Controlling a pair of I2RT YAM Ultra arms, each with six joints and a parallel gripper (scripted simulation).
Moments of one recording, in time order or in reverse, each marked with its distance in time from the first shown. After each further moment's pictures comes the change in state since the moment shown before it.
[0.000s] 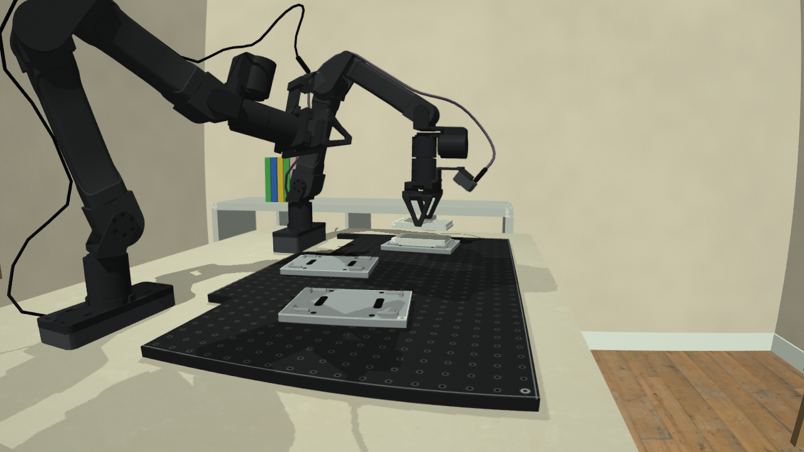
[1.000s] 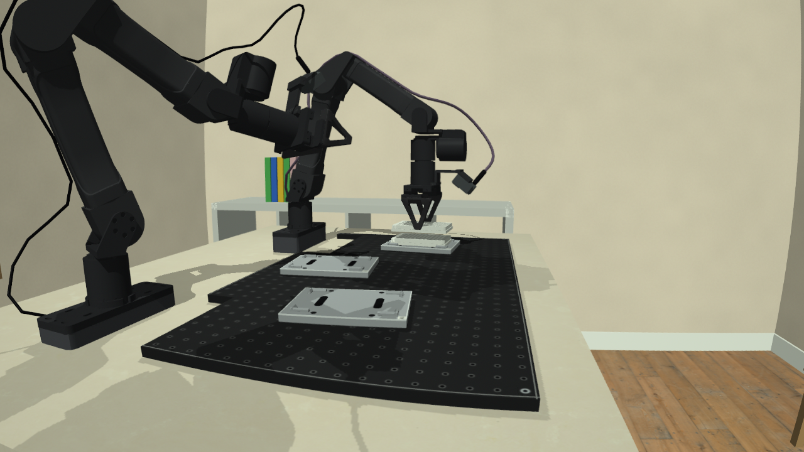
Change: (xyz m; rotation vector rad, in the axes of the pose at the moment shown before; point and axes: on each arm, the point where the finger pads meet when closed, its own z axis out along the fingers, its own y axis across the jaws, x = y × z) left arm 0.001 0.000 0.007 0.000 -0.011 0.000; right arm 0.000 0.000 0.000 0.000 0.000 0.000
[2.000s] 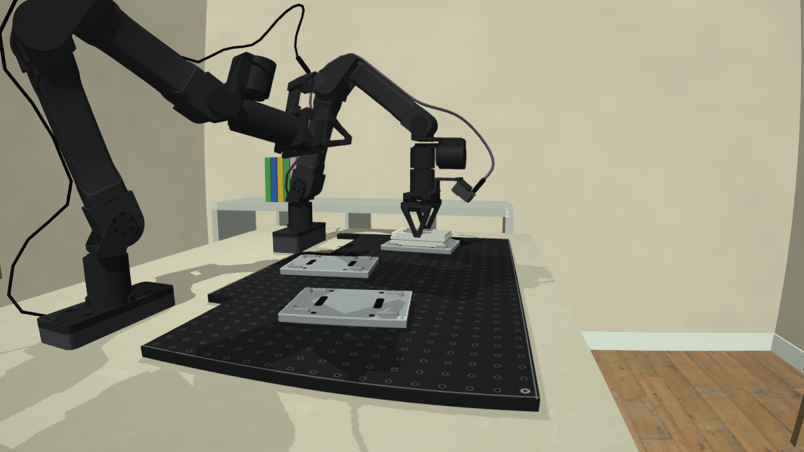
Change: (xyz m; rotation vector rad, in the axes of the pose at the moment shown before) left arm 0.001 0.000 0.018 0.000 0.003 -0.001; right arm 0.000 0.000 0.000 0.000 0.000 0.000
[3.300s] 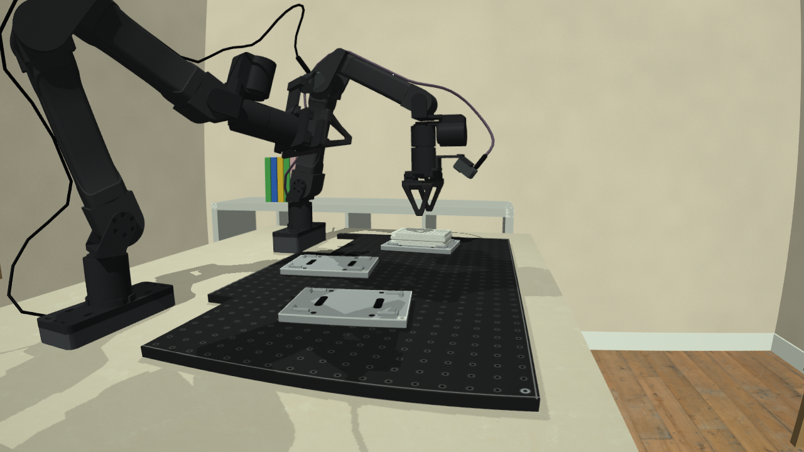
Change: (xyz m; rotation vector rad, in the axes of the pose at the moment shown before) left arm -0.006 0.000 -0.050 0.000 -0.027 0.000; right arm 0.000 0.000 0.000 0.000 0.000 0.000
